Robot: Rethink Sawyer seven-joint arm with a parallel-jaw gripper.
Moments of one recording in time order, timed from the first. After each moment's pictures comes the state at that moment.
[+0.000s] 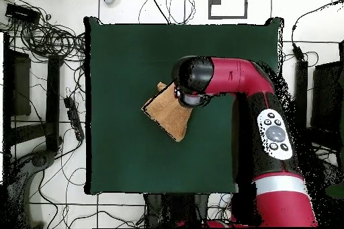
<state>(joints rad) -0.32 -0.55 0.22 1.31 -0.30 1.07 1.82</state>
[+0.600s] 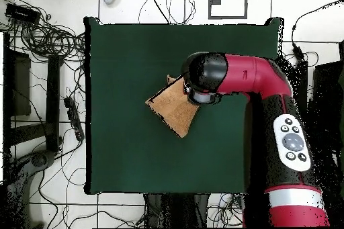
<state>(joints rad) -0.36 -0.59 0.22 1.30 -0.31 1.07 1.82</state>
